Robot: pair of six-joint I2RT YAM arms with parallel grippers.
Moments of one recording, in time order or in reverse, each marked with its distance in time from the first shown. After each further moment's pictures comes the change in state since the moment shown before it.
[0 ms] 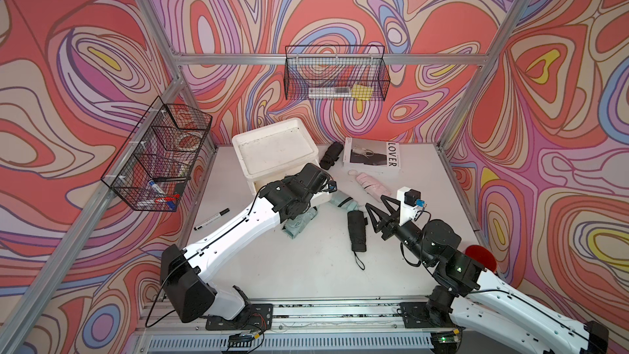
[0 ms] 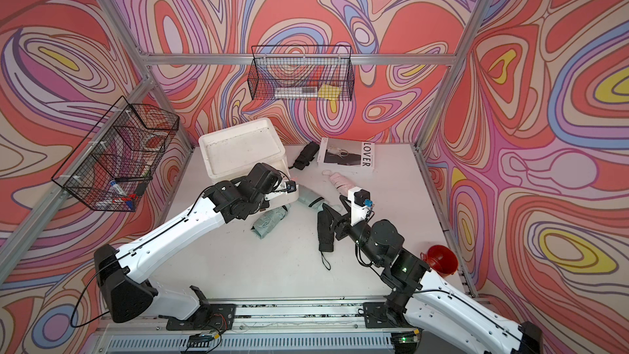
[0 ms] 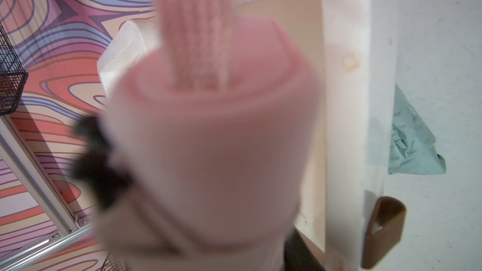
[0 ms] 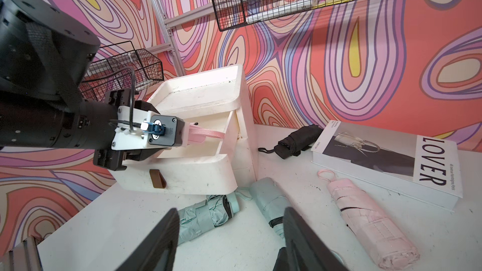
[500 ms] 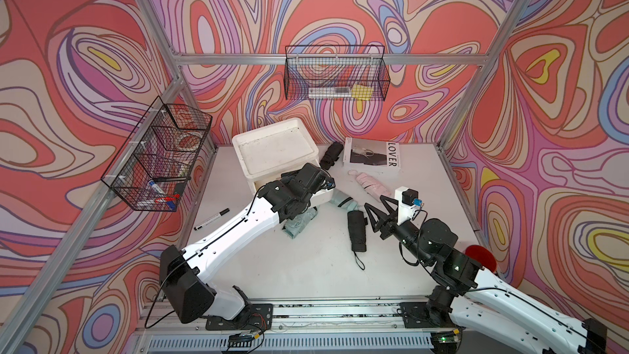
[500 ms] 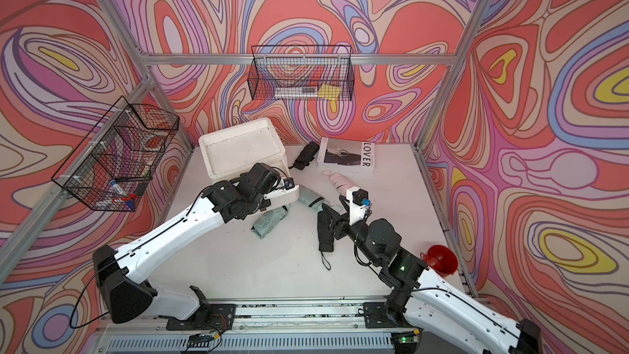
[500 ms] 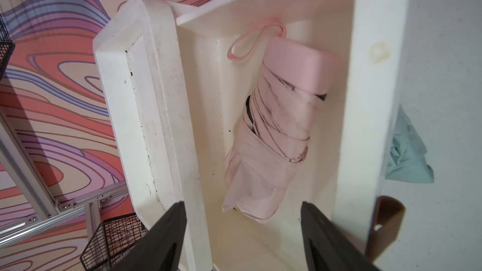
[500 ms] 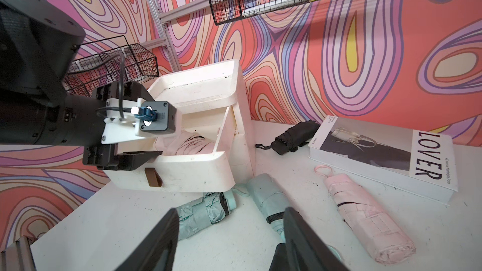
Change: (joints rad) left arm 0.004 -0.010 0.004 -0.012 0.019 -0.107; right arm 0.000 0.025 0.000 0.000 0.016 0.003
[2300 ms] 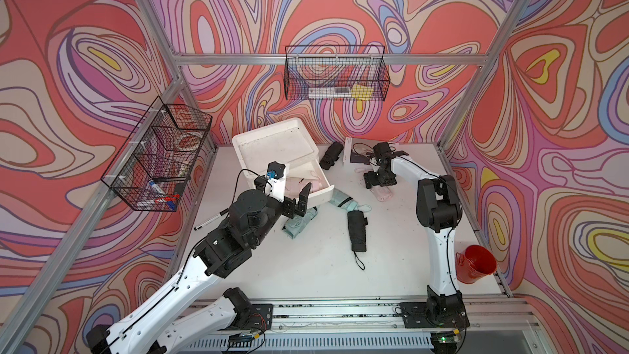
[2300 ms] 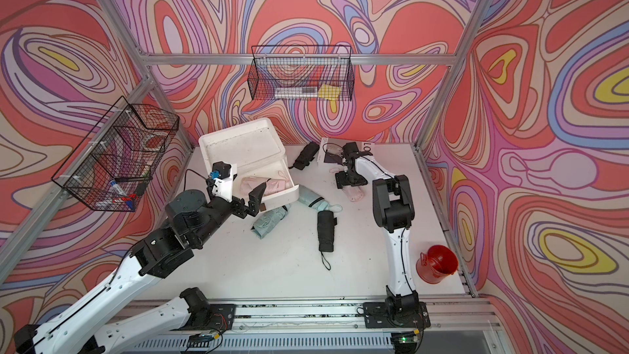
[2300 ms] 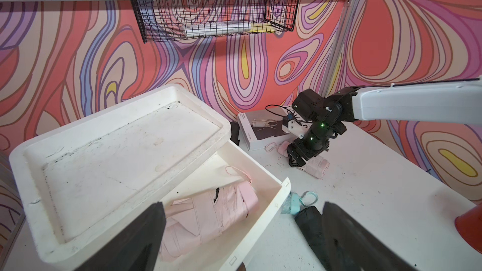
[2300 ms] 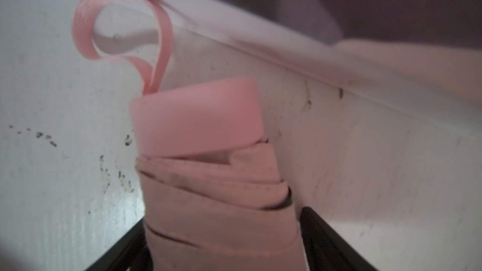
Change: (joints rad) left arm 0.000 -0.582 -0.397 0.575 0.299 -0.804; right arm -0.634 1.626 1.317 -0.935 -0.244 -0.196
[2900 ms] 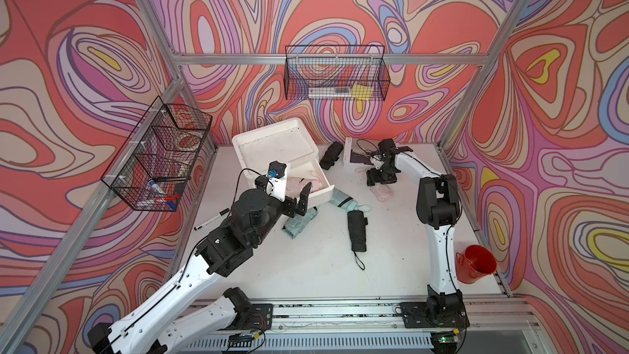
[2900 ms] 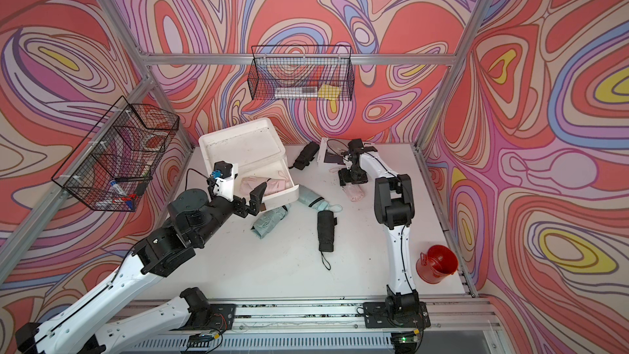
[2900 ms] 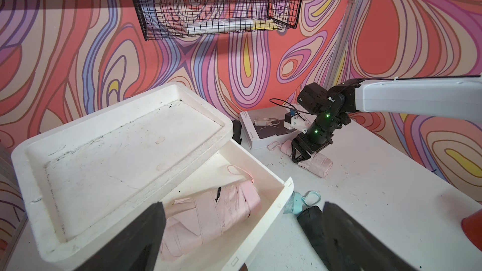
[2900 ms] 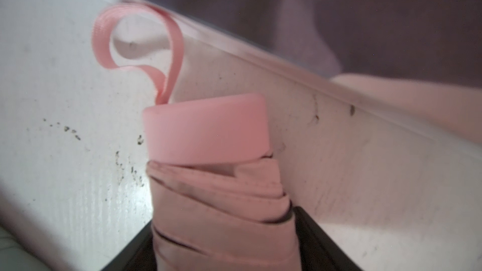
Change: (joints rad) left arm 0.000 0.014 0.000 0.002 -0.009 0.000; right arm -0.042 0.045 0.095 -0.088 -0.136 -0.064
